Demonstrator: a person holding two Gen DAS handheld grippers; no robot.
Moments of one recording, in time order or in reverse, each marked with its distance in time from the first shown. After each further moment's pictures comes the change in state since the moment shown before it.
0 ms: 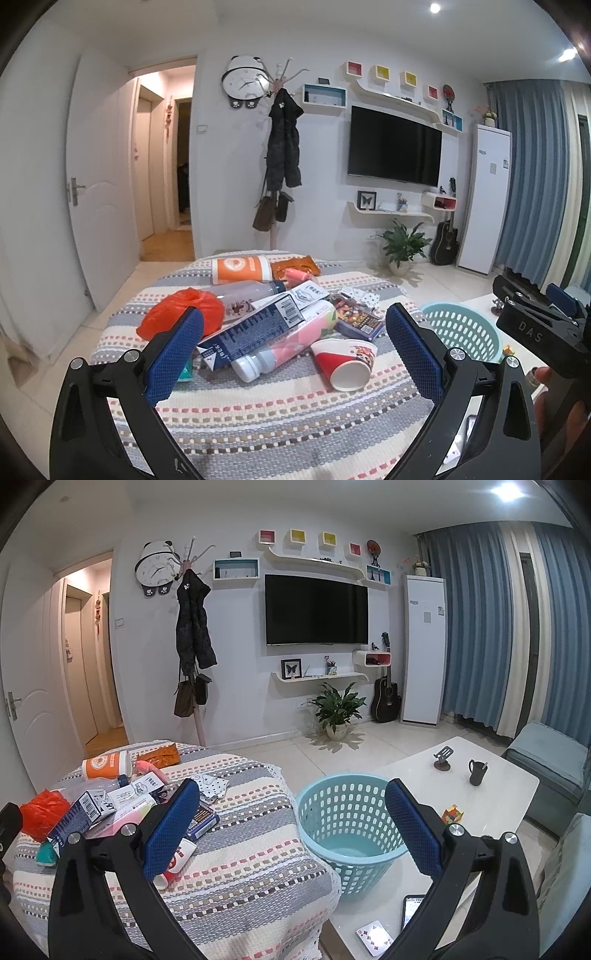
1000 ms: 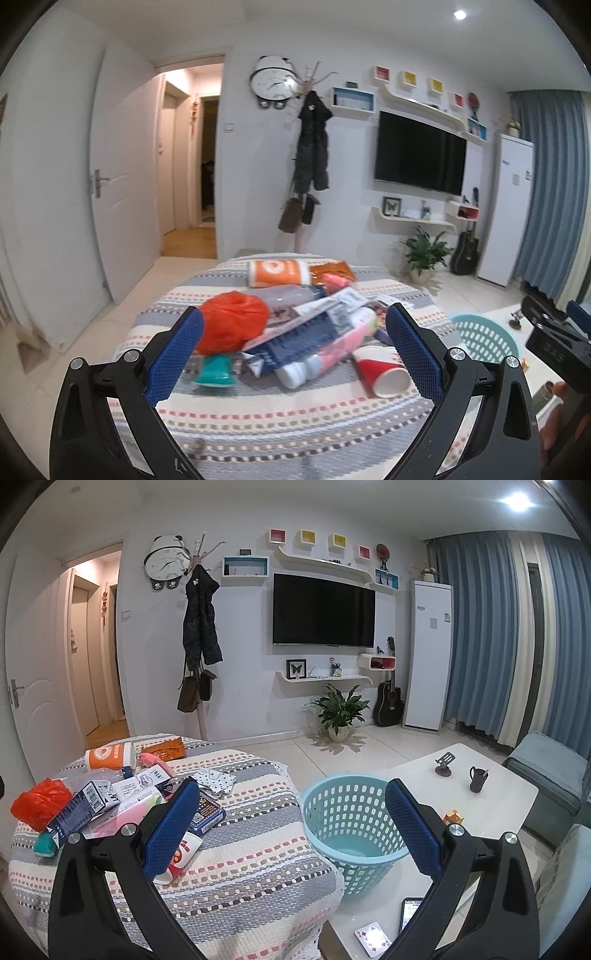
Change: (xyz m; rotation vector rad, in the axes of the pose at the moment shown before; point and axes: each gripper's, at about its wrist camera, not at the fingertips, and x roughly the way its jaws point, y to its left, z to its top) left arm 0.000 0.048 0.008 -0.065 -0.005 0.094; right arm -0.003 0.012 -0.002 -0.042 -0.005 0.007
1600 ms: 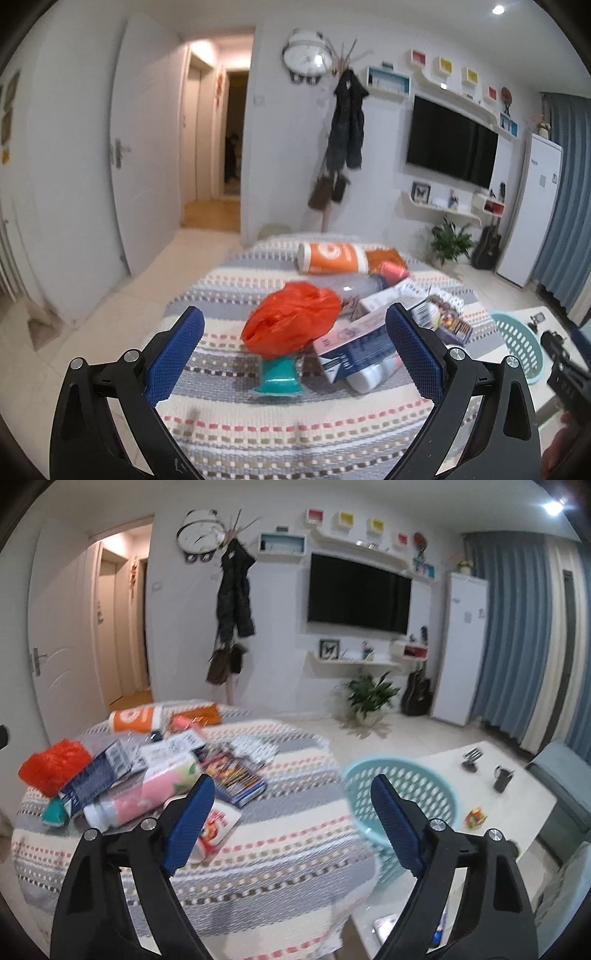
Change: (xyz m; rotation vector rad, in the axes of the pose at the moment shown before) left arm 0.053 0.081 0.008 -0.068 0.140 0.039; right arm 0.025 0.045 -0.026 -0.078 0.099 0.126
